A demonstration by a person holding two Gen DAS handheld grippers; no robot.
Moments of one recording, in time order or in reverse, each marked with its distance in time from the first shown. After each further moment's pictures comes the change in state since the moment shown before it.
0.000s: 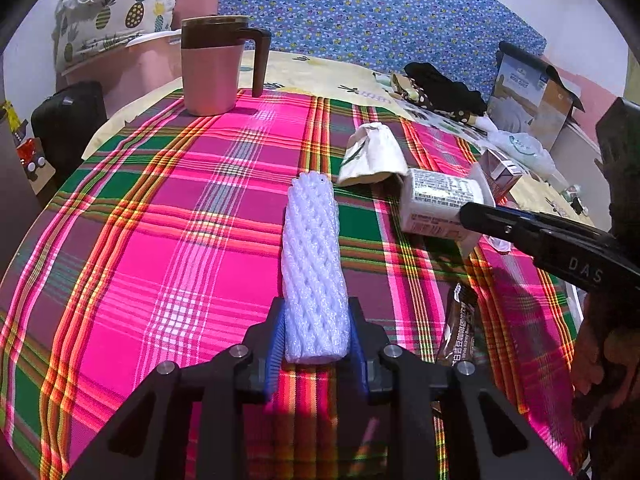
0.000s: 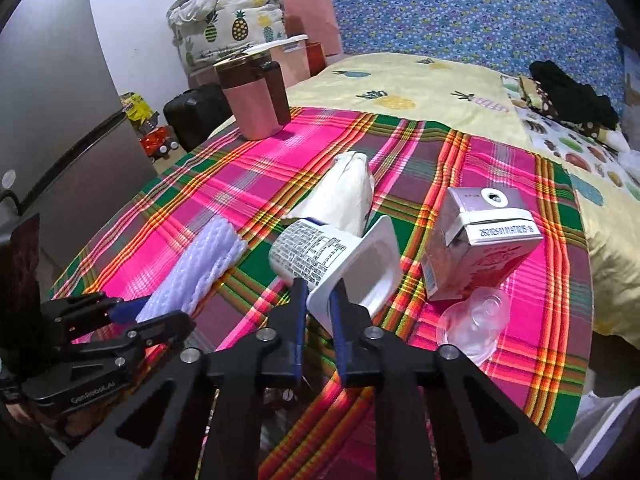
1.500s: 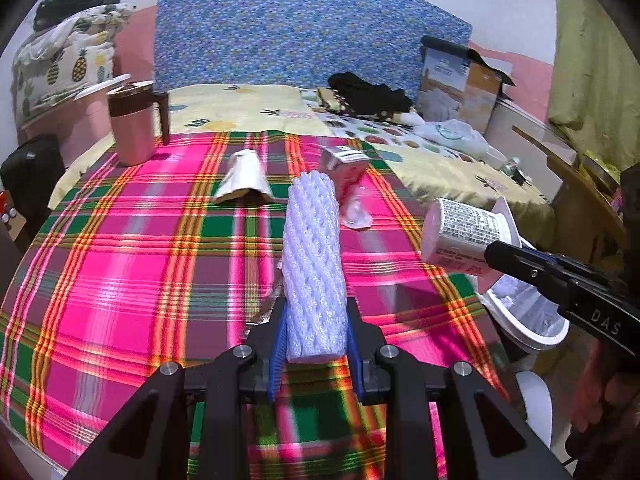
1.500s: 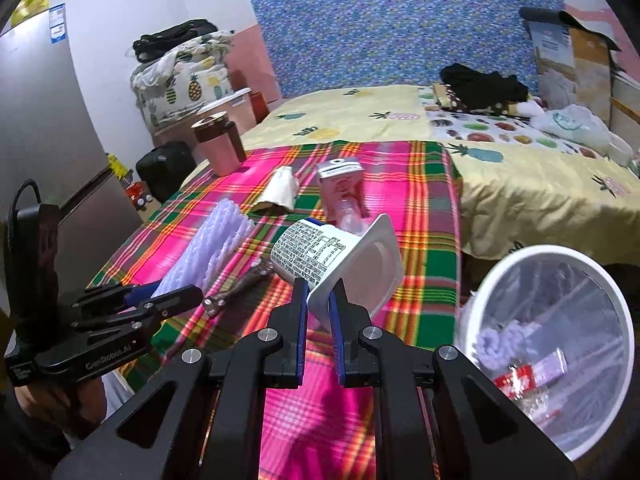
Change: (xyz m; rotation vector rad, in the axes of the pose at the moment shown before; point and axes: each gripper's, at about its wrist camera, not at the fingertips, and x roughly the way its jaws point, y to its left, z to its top) left arm -0.081 -0.105 -0.038 0.169 -0.068 -0.141; right arm -0.114 -0.016 -0.074 0.187 -0.162 -0.136
